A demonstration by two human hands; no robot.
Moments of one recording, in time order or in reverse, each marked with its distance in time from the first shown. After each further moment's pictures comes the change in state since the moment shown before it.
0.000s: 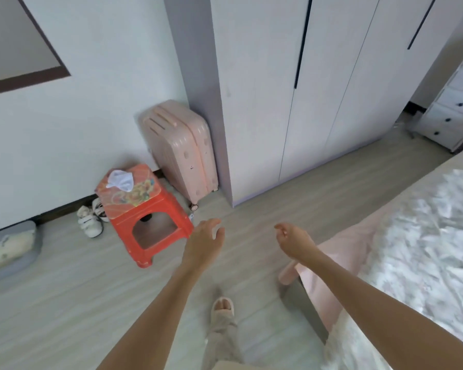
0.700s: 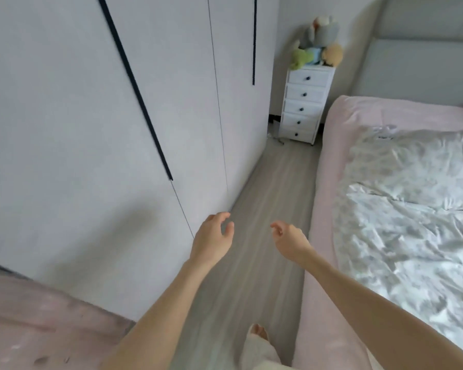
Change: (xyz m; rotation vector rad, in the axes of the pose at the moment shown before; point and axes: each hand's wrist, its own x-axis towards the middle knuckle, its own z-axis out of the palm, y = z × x) left_hand 0.447 0.284 0.124 -0.025 -0.458 0.630; right_hand 0.328 0.053 -0.232 0.252 0.441 0.500
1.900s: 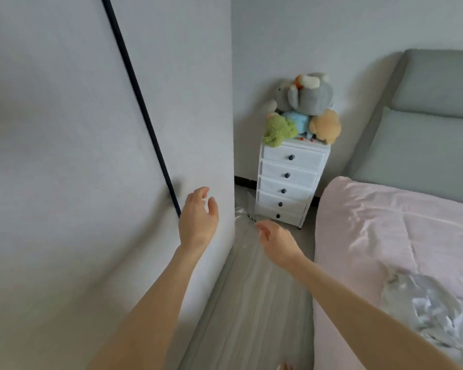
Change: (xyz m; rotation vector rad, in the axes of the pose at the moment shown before) left_hand 0.890 0.281 0.103 -0.107 0.265 0.127; right_hand 0.782 -0.039 -0.383 0.112 0.190 -0.079
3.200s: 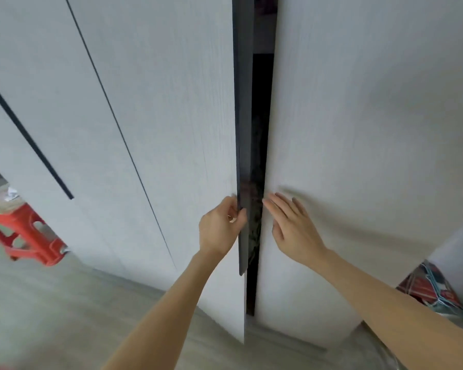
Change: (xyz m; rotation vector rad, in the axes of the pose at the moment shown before) left_hand 0.056 0.095 0.056 0.450 1.075 -0.682; right_hand 0.261 -0.121 -0.037 -0.091 -0.491 -1.892
